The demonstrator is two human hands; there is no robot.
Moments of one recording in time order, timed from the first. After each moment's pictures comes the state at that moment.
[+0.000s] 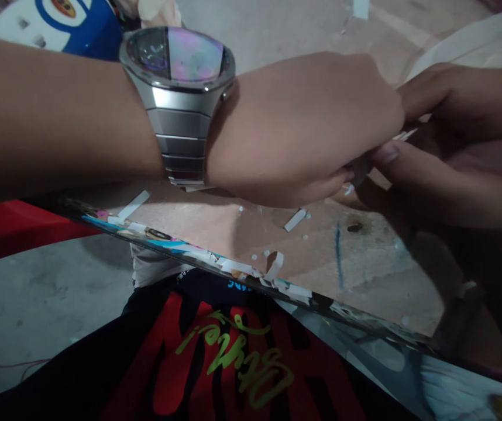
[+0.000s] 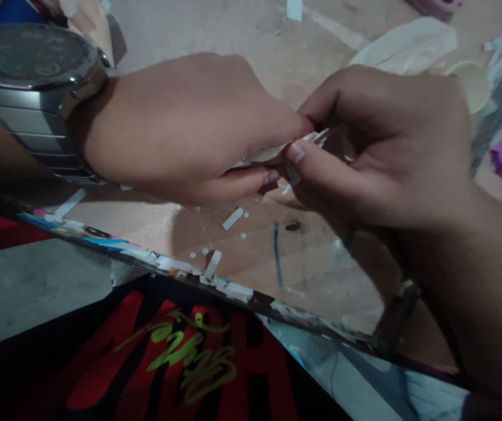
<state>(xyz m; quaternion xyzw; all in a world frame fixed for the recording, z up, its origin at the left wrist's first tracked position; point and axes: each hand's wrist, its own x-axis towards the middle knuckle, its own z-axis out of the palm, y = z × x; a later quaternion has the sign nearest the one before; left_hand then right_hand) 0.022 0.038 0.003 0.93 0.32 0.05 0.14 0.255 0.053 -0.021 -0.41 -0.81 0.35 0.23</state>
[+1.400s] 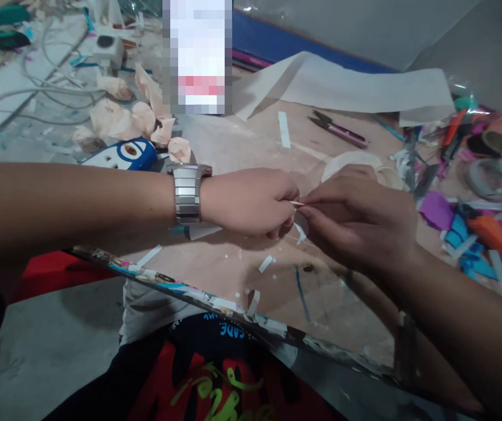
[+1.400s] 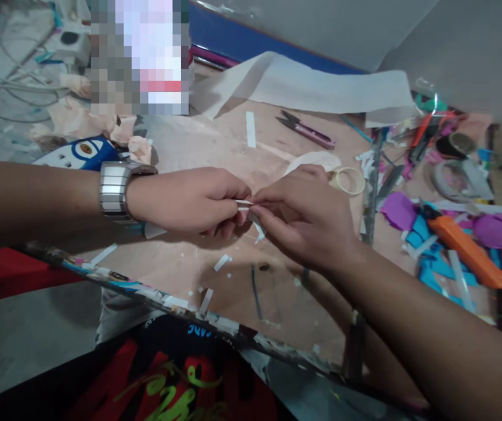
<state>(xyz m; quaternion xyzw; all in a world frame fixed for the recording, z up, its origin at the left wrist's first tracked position) 0.016 0.053 0.019 0.73 0.39 0.03 0.56 0.244 0.056 -0.013 -0.29 -0.90 0.13 0.29</state>
